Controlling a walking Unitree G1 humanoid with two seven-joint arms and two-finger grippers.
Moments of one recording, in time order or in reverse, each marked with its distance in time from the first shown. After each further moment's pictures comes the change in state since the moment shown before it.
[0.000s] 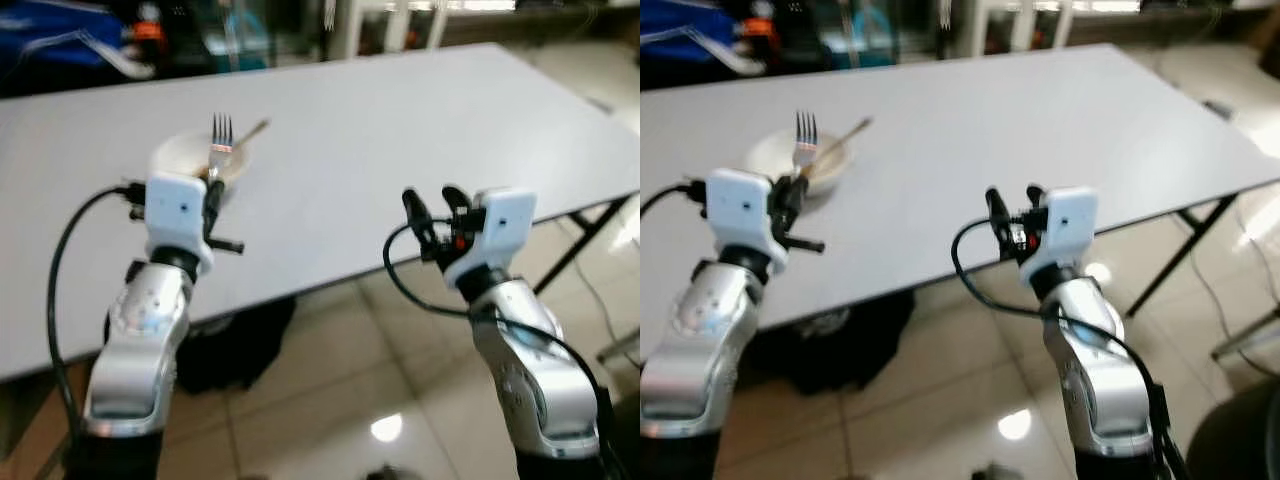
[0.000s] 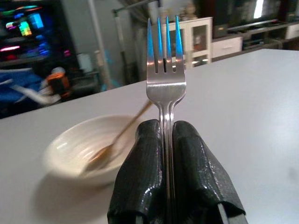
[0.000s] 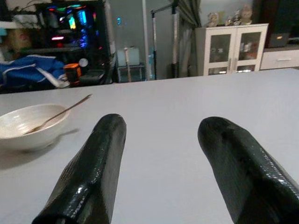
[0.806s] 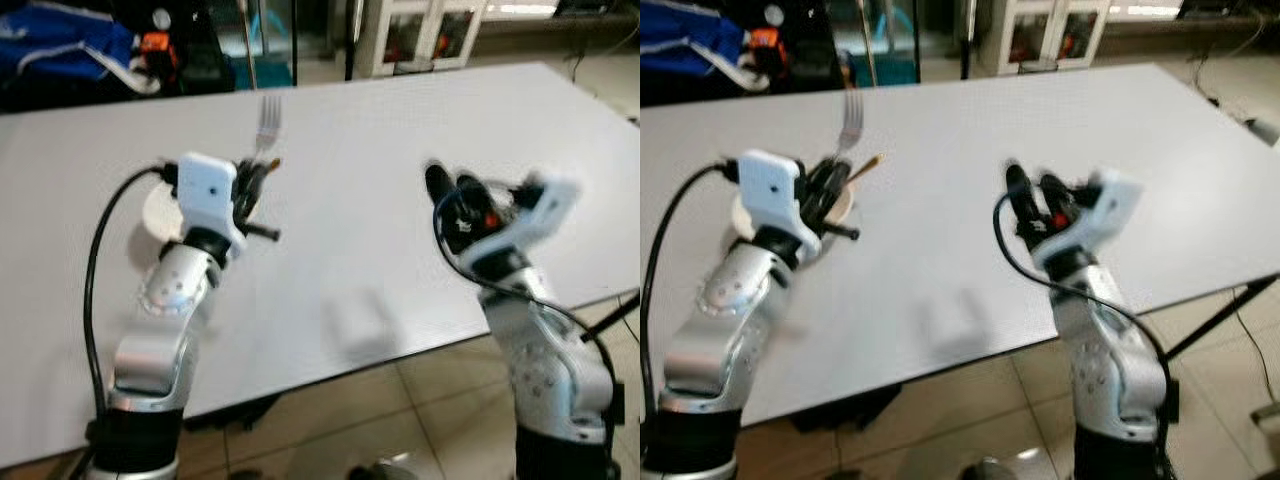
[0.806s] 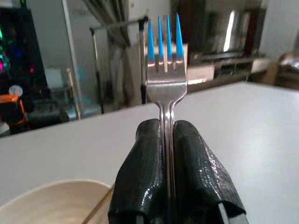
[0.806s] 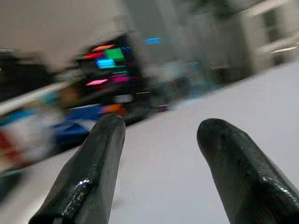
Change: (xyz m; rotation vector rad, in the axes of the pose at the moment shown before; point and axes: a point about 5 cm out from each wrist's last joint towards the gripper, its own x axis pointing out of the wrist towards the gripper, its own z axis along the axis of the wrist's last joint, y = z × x) left arm 0.012 -0.024 0.024 -0.120 -0.136 -0.204; right arm 0.009 0.001 0.025 0.417 -0.108 0.106
